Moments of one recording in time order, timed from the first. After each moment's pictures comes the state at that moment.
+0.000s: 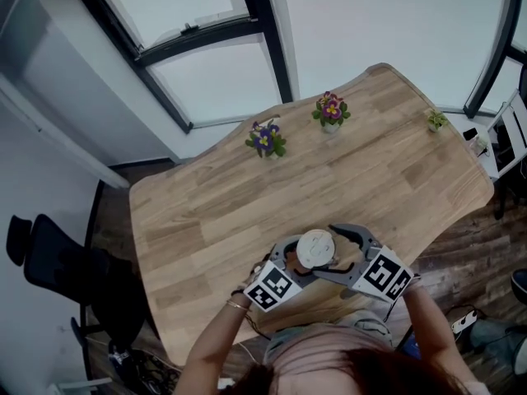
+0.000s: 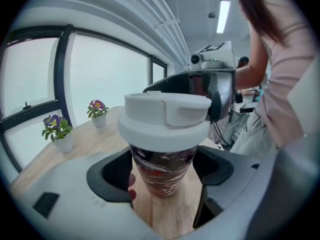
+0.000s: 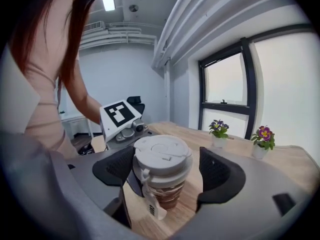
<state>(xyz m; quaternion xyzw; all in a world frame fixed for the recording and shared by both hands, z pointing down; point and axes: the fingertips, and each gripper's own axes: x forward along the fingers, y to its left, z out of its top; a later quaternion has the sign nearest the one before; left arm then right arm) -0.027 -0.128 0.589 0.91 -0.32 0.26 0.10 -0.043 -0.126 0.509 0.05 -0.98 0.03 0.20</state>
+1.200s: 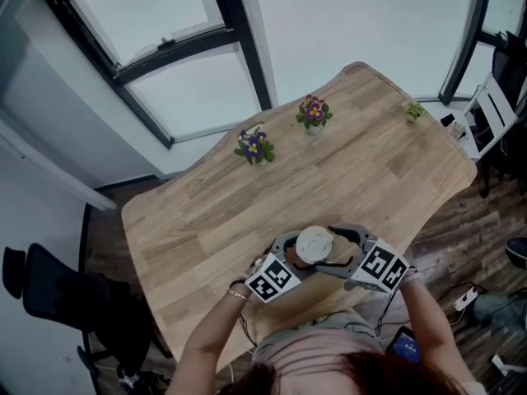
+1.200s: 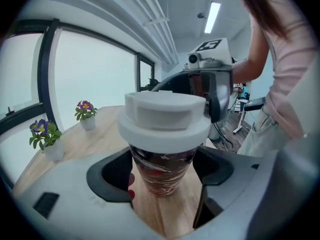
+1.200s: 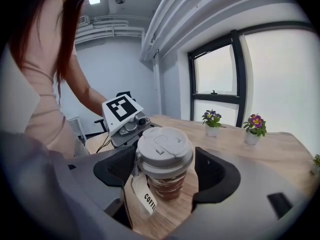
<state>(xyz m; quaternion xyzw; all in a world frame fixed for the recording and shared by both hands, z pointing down) -0.036 -0.126 0.592 0.93 -0.24 0.27 0.09 -0.044 -0.124 0.523 0.11 -0.96 0.07 0.24</state>
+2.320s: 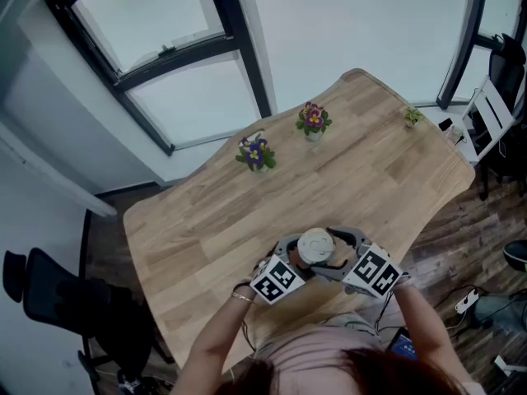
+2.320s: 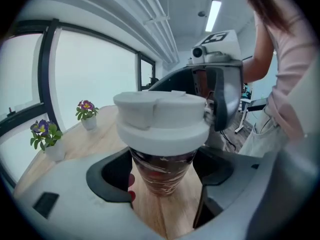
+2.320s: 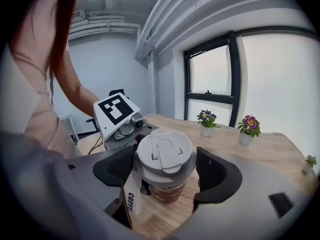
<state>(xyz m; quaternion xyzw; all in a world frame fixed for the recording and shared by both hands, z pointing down) -0.034 -0.132 0.593 0.92 -0.25 0.28 0.09 -0.052 -0.129 0.520 0.15 -0.95 0.07 0.25</state>
